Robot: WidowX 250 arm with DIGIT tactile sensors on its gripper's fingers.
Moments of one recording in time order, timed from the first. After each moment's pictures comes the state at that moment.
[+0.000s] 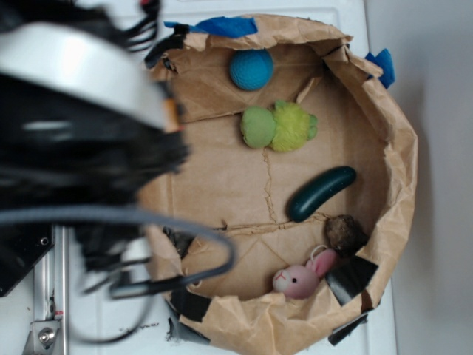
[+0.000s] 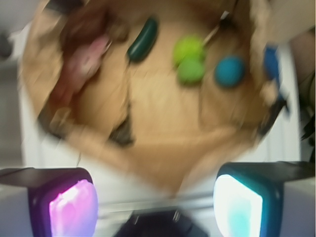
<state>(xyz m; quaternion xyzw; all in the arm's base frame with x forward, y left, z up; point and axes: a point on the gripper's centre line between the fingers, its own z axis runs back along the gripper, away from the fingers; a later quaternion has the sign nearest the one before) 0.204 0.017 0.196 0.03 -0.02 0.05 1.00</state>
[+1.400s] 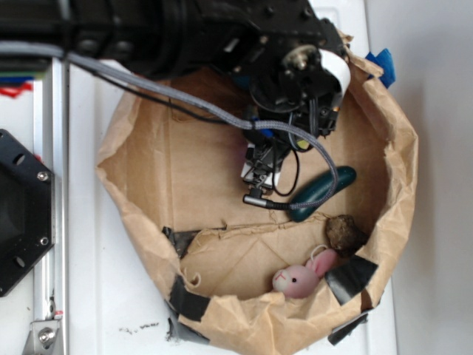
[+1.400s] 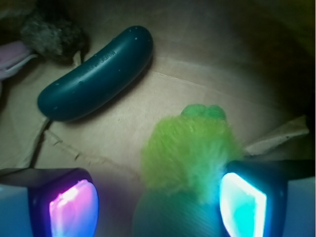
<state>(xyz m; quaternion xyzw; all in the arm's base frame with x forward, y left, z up) 0.289 0.058 0.049 -0.04 -0.06 -0.15 0.99</state>
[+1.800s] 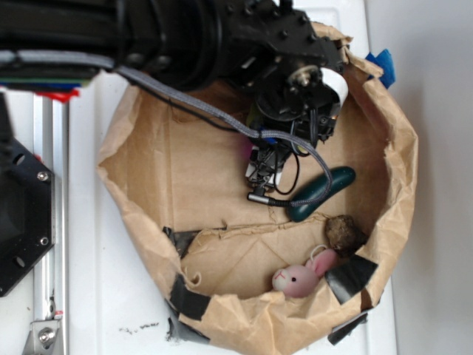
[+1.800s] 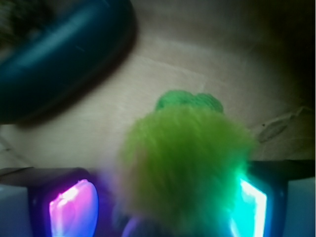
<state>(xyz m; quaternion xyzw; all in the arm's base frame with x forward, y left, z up) 0.292 0.056 0.022 -0.03 -0.05 -0.16 0.98</state>
